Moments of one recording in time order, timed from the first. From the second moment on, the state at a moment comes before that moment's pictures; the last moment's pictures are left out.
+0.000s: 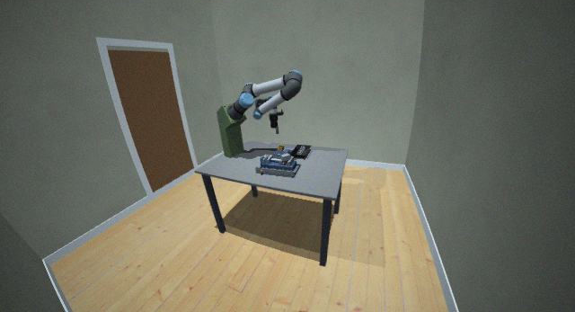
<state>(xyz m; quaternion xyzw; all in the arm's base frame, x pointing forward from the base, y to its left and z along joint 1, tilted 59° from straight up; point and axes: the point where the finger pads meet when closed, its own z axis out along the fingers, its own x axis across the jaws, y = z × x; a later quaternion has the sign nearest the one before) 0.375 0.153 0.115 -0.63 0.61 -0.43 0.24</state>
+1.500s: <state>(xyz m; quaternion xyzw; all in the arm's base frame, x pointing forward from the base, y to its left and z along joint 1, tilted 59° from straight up) 0.403 0.146 0.097 -0.63 0.61 -0.43 0.24</state>
